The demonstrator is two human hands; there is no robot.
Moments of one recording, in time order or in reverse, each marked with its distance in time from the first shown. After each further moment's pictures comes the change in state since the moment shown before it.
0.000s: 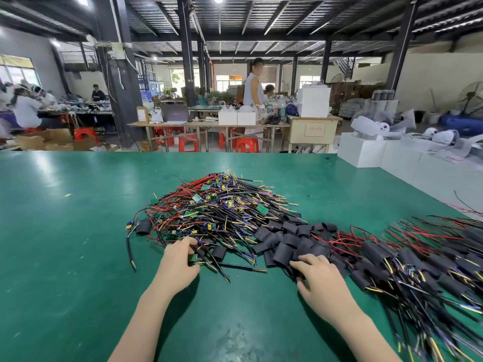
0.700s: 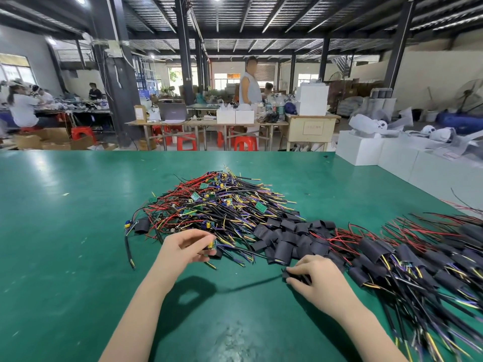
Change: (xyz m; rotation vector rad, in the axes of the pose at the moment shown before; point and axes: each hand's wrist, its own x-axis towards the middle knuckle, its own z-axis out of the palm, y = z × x) left_hand -0.007 0.021 -0.016 -1.037 -0.113 0.025; right_hand 0.001 0.007 -0.008 0.184 -0.028 -0.062
